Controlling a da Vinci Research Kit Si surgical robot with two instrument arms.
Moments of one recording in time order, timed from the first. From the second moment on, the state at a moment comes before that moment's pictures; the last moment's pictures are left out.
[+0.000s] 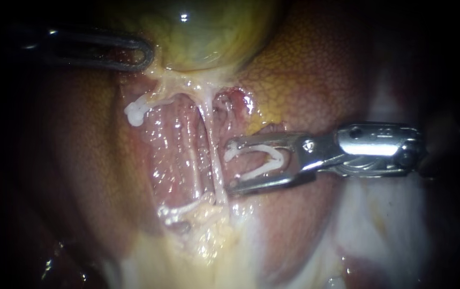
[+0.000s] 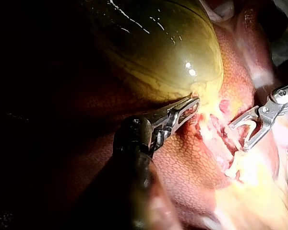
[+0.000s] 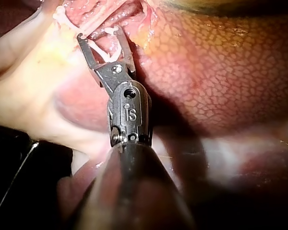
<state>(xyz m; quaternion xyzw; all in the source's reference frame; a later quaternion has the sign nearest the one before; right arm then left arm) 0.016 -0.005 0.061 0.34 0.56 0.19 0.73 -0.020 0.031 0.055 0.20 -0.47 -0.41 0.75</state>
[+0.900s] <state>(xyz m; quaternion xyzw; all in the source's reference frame) 0.019 -0.008 0.058 0.46 0.61 0.18 0.62 -0.020 0.031 0.055 0.20 -0.47 -0.41 0.75</state>
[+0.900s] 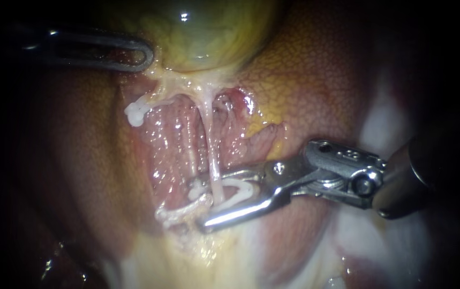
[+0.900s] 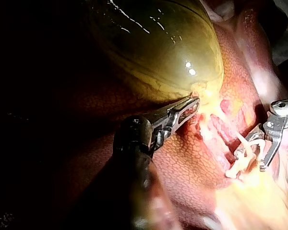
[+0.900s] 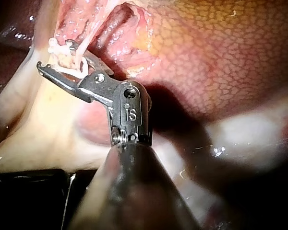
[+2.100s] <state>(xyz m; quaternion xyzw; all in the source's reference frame) 0.019 -0.007 0.057 0.48 0.60 0.20 0.61 -0.020 0.031 0.055 0.20 -0.47 -0.41 0.75</state>
